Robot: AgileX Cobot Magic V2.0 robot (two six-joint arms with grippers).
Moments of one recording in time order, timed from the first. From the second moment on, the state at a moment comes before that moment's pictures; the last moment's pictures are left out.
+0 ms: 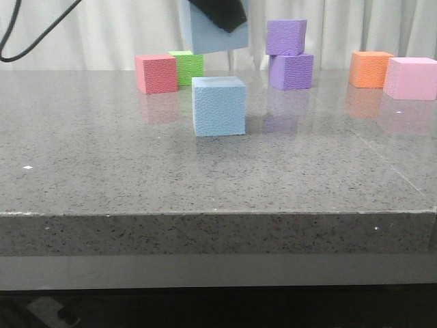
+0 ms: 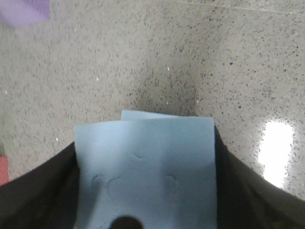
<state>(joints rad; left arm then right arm) -0.61 1.89 -1.99 -0.16 1.13 0.84 0.46 0.70 -0.81 0.12 0.67 -0.13</state>
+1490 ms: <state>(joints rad) -0.61 2.01 -2.02 -0.15 1.10 1.02 0.46 0.70 -0.81 0.12 0.67 -0.13</state>
